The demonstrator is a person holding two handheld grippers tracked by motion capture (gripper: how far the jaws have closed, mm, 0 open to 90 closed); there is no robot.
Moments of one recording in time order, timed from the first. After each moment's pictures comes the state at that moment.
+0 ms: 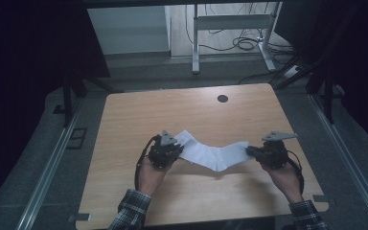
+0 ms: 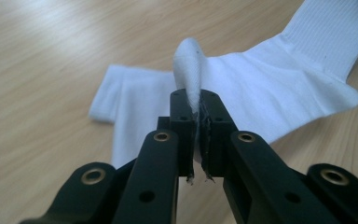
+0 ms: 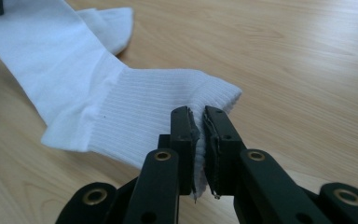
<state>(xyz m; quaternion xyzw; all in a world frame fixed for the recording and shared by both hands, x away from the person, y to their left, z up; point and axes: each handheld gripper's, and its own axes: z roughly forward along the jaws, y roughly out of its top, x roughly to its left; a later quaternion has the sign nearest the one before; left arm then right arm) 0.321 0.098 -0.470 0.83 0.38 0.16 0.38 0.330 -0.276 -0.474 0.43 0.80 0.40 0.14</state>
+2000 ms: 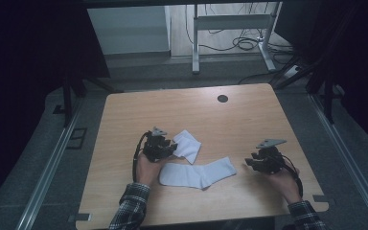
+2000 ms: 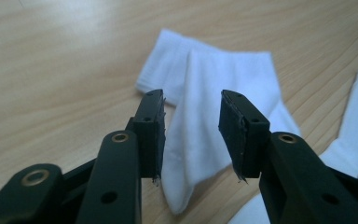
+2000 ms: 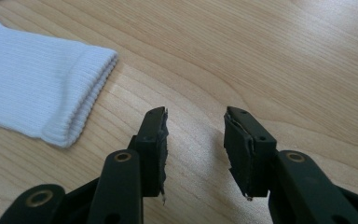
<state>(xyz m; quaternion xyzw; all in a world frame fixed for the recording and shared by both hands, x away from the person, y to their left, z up) 0.368 0.117 -0.513 0.80 0.46 0.11 0.37 0.337 -0.283 -0.518 0.42 0.84 0.31 0.15</state>
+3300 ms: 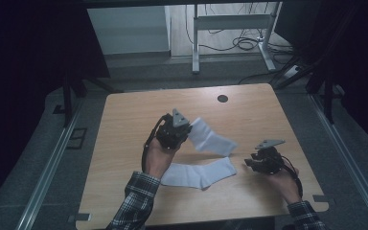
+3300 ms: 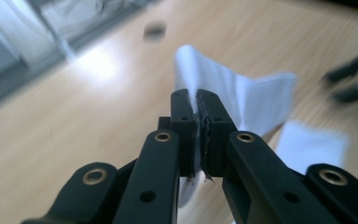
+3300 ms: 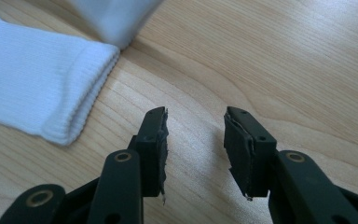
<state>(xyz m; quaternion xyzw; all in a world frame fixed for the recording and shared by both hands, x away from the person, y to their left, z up) 0.350 0.067 -0.424 0.84 0.35 0.22 0.35 0.337 -0.280 -0.519 0.42 0.84 0.30 0.15</state>
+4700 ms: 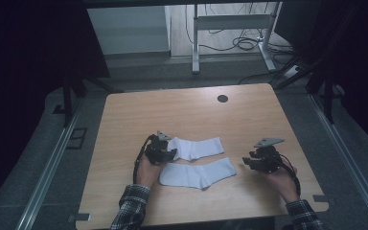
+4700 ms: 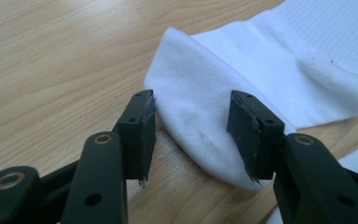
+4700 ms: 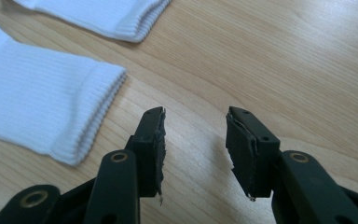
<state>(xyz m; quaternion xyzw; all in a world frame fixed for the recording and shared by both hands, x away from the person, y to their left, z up) 0.371 0.115 -0.526 0.83 0.45 0.16 0.31 0.340 -0.274 -0.515 0.42 0.84 0.32 0.15</state>
